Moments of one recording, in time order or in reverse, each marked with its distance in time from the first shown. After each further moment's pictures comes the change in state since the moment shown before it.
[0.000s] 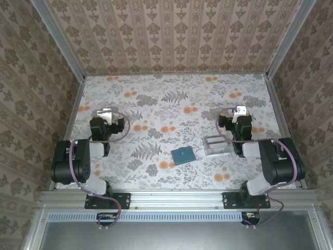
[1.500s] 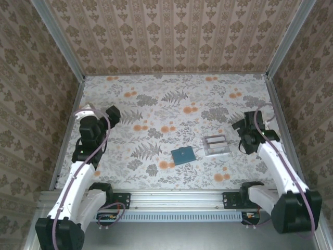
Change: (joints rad) left arm -0.184 -0.735 0.209 -0.911 -0.142 -0.701; right arm -0.023 -0.540 0.350 -1.602 -0.023 1.156
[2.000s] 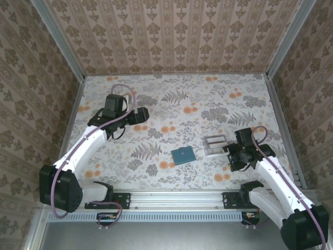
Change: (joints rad) left arm -0.181 0.452 0.350 -0.329 0.267 0.144; right arm 0.193 -0.129 -0.188 -0.067 -0.264 0.291
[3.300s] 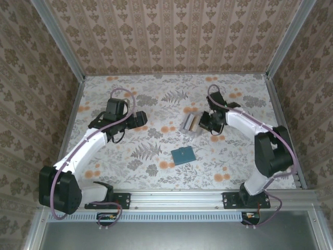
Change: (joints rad) left arm -0.012 -0.019 -0.046 -0.023 -0.084 -0.037; right arm 0.105 0.838 0.643 0.206 -0.053 -0.754
